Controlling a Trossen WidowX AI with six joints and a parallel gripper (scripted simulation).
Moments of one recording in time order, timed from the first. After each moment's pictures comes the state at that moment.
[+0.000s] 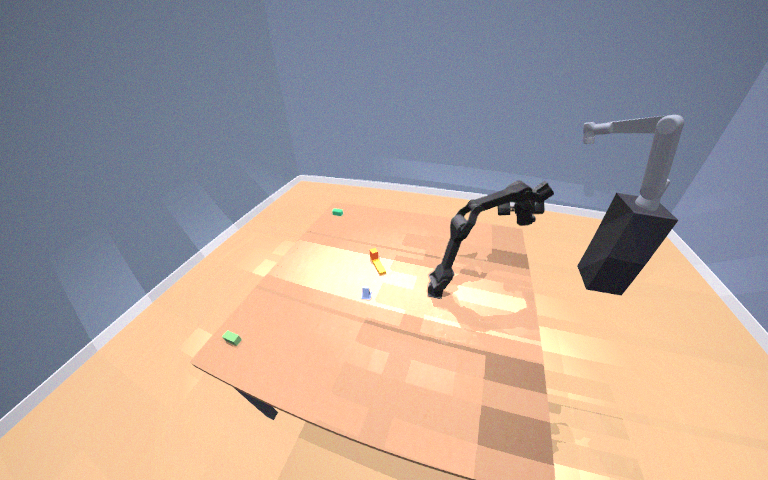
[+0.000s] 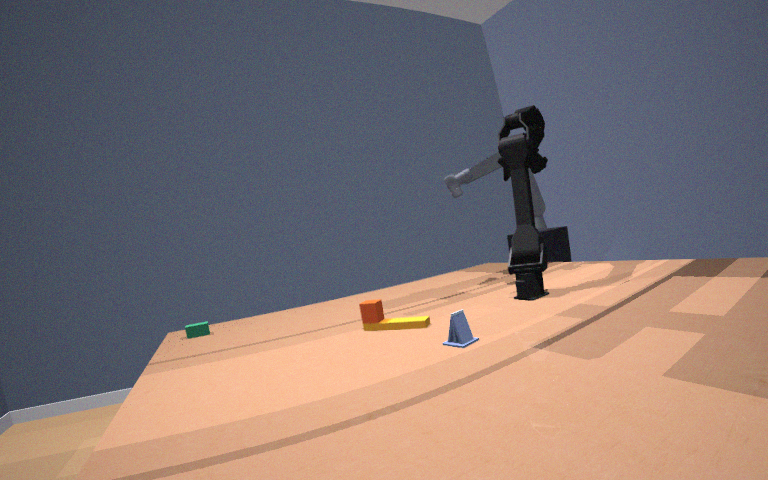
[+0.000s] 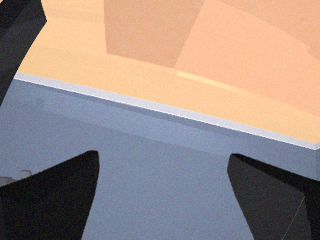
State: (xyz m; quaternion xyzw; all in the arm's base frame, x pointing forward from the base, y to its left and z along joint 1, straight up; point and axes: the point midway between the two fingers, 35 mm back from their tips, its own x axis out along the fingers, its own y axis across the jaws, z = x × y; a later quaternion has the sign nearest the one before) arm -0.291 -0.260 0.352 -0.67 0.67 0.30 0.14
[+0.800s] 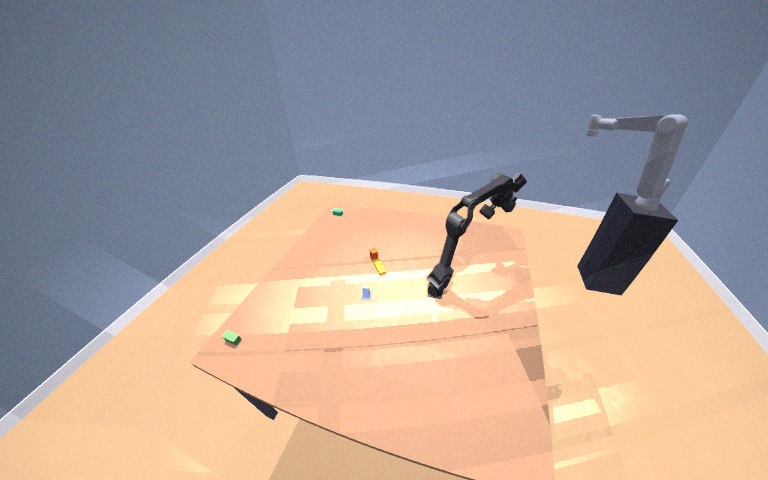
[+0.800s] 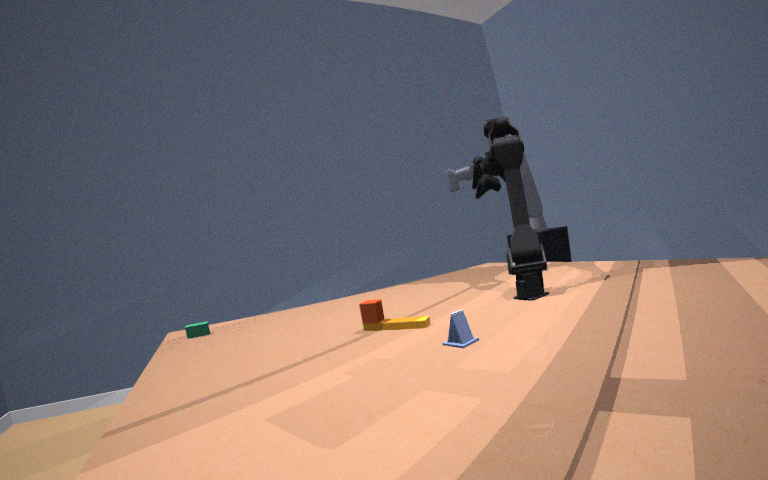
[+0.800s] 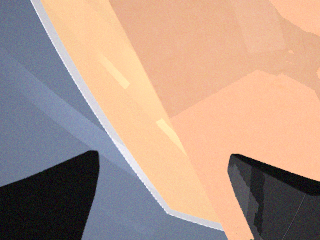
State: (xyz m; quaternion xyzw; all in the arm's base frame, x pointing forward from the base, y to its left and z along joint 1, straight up) arm -0.190 -0.336 0.323 -0.75 0.39 0.51 -0.12
